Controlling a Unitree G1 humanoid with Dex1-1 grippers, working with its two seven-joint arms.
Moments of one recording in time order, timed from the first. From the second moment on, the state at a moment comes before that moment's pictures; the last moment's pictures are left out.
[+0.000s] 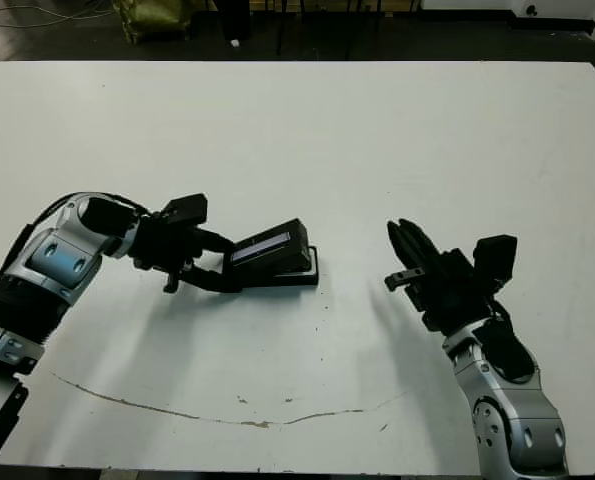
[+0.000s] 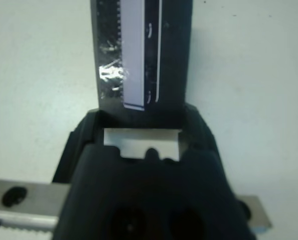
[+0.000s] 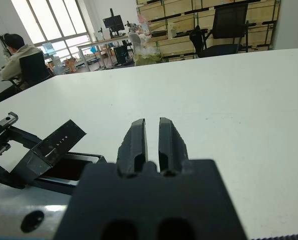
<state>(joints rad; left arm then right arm) -0.72 0.52 -0.38 0.43 0.00 0.20 -1.30 0.00 -0.30 -0.11 -0.33 0.45 0.32 0.32</state>
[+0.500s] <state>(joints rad) -0.75 0.50 -0.39 0.42 0.00 0.31 -1.29 0.01 -0.30 -0.11 -0.32 0.45 0.30 0.33</state>
